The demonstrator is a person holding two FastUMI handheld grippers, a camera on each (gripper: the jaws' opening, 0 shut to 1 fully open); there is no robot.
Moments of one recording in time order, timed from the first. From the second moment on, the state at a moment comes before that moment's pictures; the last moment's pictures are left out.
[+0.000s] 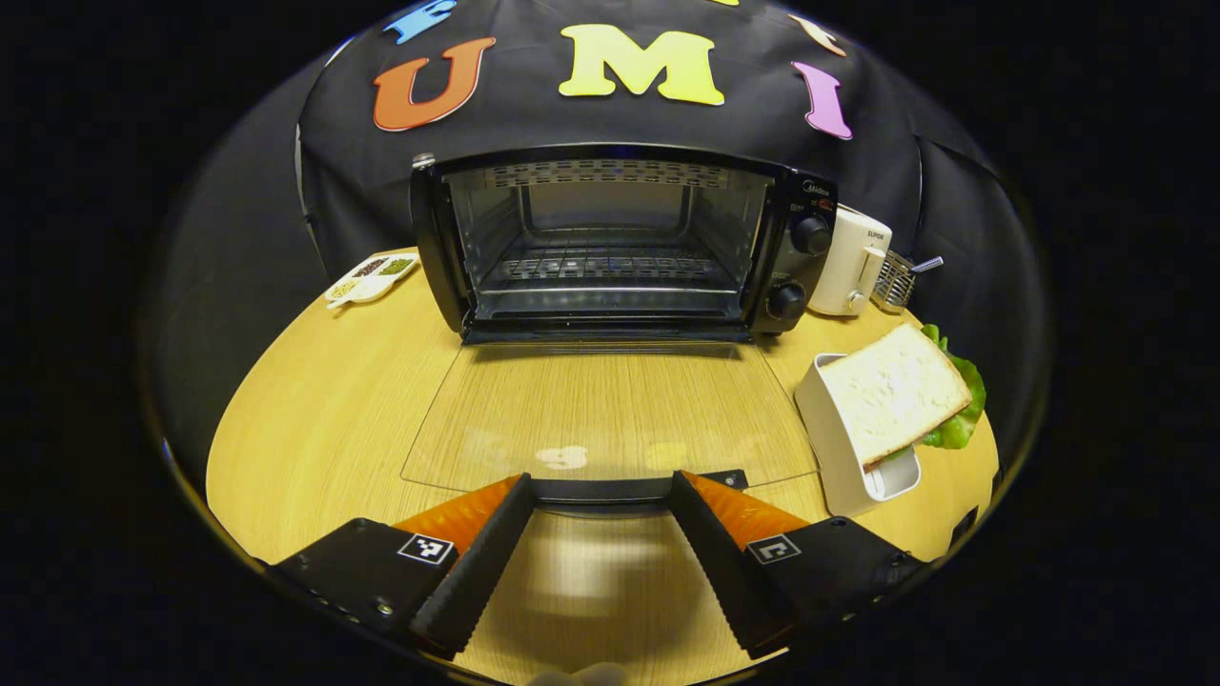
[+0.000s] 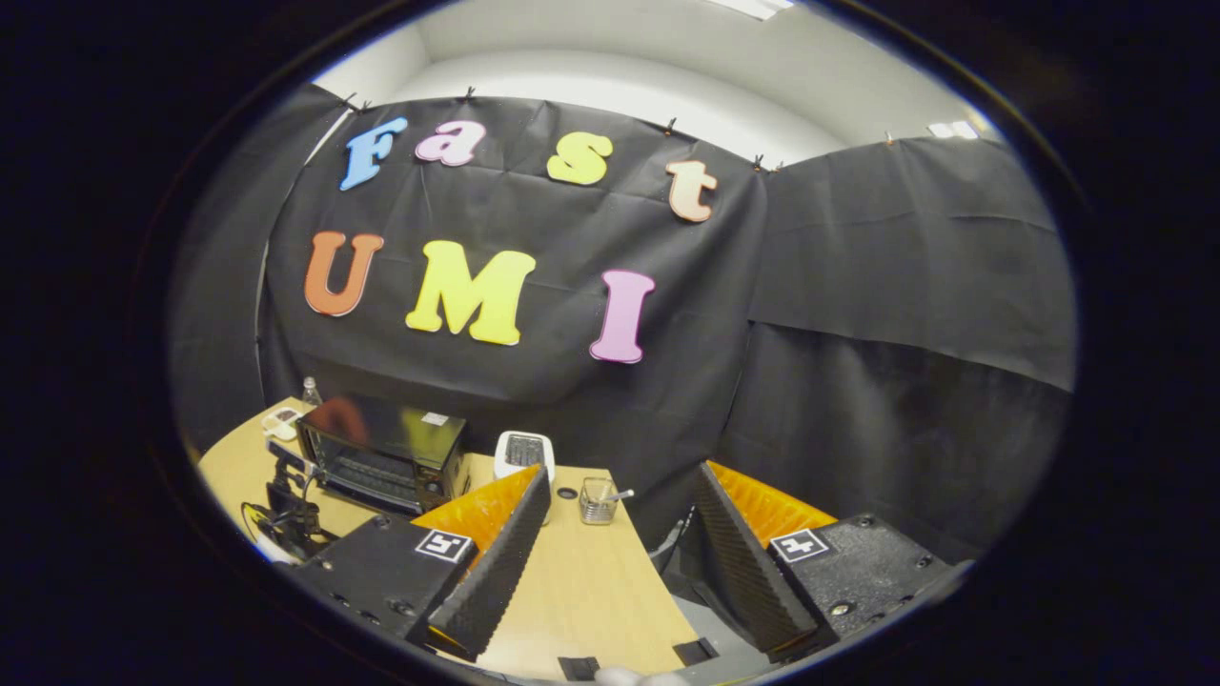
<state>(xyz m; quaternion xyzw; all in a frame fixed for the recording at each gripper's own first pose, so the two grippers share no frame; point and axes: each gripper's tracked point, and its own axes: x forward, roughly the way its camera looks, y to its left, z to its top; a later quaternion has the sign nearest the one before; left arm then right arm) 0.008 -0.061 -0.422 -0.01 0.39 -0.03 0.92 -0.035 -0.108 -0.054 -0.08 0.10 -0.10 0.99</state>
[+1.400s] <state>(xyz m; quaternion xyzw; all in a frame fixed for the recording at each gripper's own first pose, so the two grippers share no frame) -0.013 0.011 -0.107 -0.01 0.11 0.00 0.99 0.063 -0.033 -0.314 0.06 0.32 0.07 0.94</state>
